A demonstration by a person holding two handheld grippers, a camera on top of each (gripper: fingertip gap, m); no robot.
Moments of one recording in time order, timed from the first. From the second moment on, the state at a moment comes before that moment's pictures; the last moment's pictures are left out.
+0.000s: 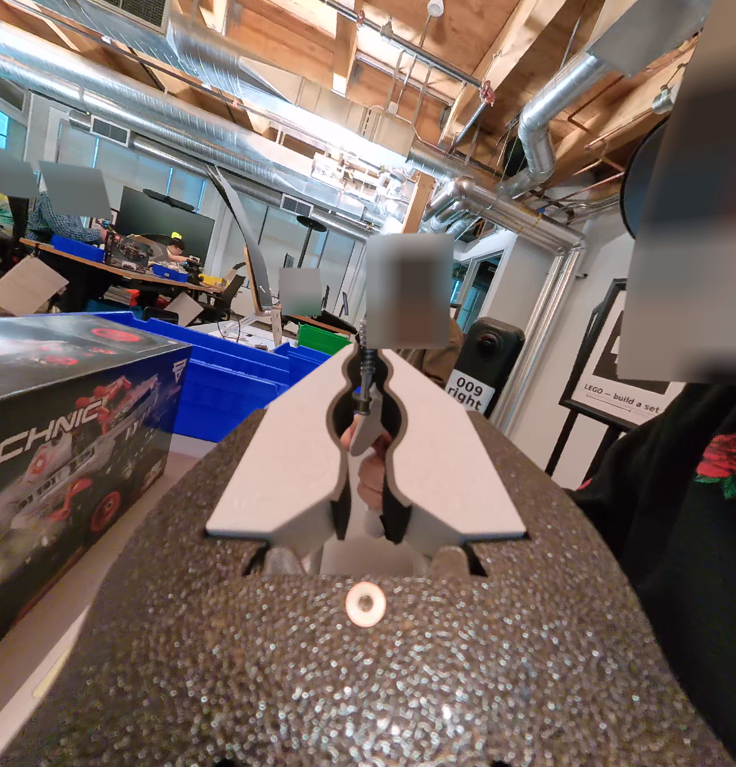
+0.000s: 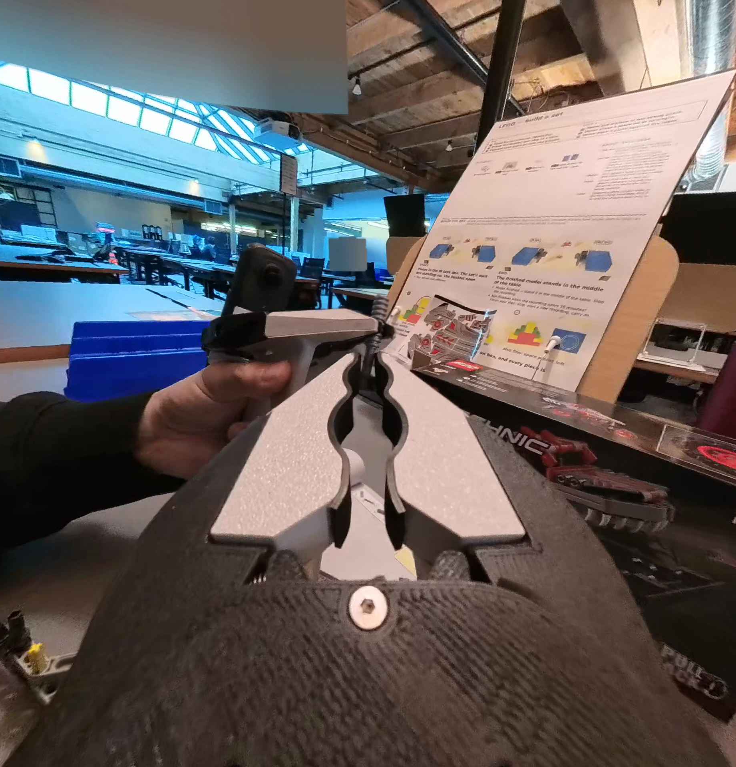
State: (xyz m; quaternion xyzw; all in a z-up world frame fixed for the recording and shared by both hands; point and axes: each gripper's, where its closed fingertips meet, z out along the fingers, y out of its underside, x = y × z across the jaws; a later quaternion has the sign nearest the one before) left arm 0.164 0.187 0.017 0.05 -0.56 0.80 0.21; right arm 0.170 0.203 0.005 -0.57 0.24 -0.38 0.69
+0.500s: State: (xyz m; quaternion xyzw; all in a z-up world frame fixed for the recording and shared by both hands) left arm 0.170 0.194 0.024 0.05 -0.55 0.81 0.18; right arm 0.174 0.195 0.007 -0.55 0.27 -0.38 0.69
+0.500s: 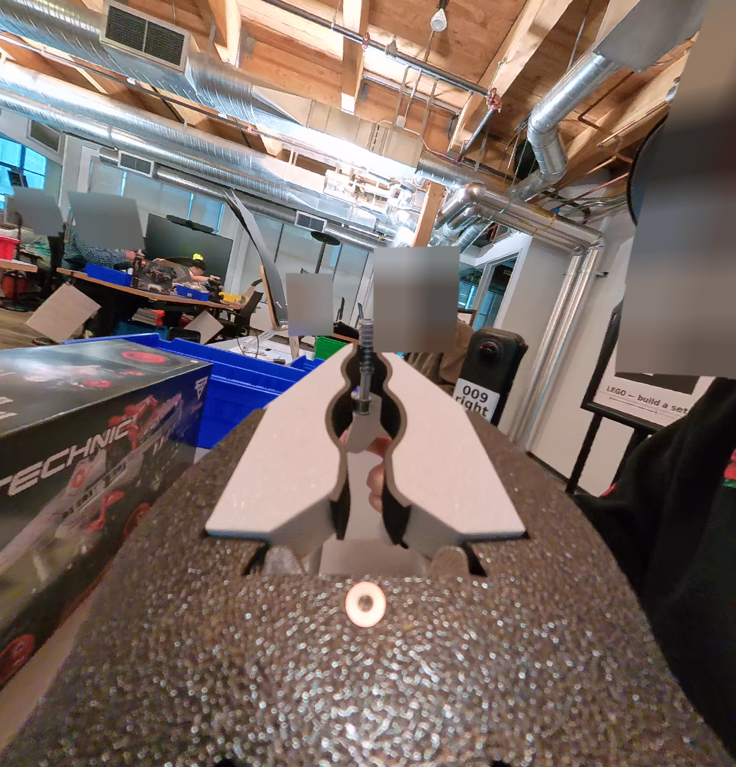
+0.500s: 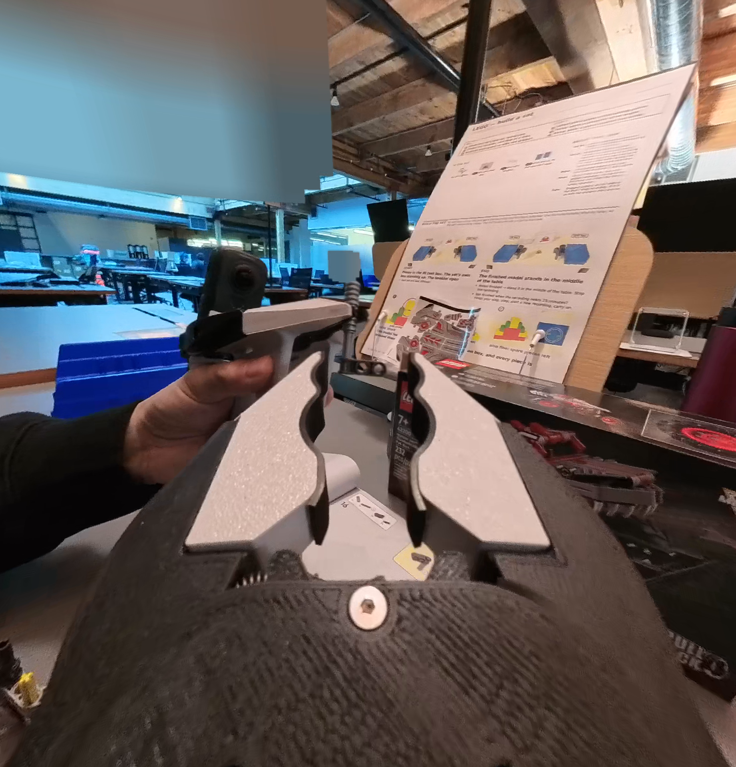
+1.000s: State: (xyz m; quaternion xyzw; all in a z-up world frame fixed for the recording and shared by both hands) left arm 0.150 0.184 0.018 0.01 -0.57 0.80 0.19; right arm 0.177 0.200 0.000 -0.56 0.28 -0.36 0.69
